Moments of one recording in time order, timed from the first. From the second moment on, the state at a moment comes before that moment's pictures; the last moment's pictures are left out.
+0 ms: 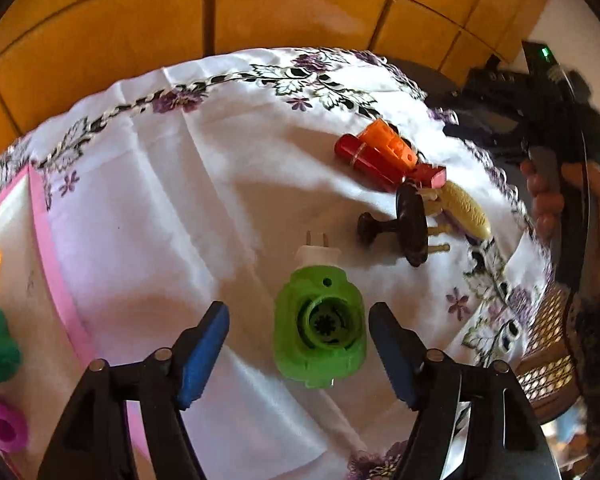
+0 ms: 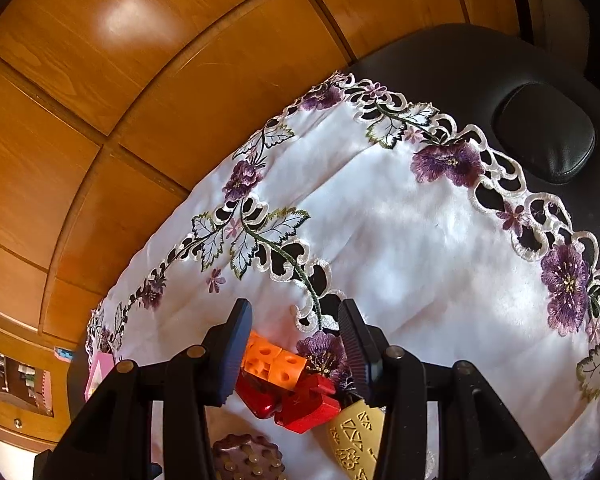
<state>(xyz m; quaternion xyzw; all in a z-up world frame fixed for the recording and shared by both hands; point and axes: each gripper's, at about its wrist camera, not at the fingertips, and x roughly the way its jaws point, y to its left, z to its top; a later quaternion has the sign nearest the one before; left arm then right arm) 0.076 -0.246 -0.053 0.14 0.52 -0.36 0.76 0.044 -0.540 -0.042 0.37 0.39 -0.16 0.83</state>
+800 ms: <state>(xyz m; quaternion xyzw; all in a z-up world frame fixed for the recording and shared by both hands) 0.033 -0.205 -0.034 0.10 0.46 -0.34 0.82 0.067 -0.474 -0.036 0.31 0.46 0.01 0.84</state>
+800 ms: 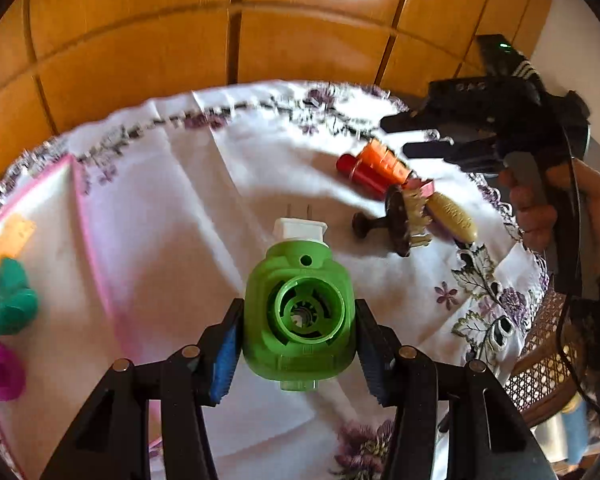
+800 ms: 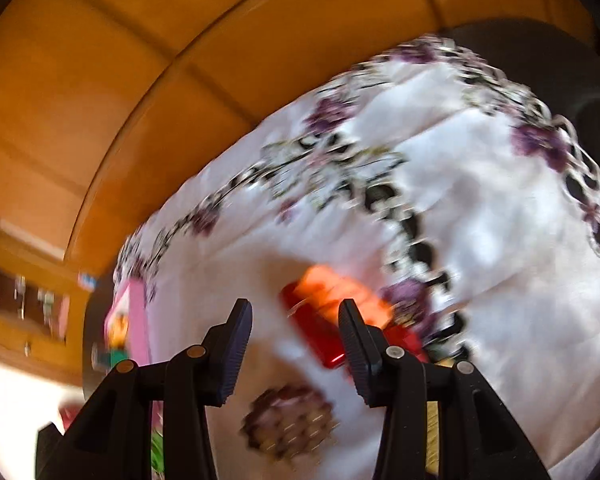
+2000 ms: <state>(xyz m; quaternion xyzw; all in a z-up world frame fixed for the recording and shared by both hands) 0.020 -0.094 -0.005 -0.02 0.42 -0.26 0.87 0.063 -0.398 -0.083 0.07 0.57 -0.02 0.82</state>
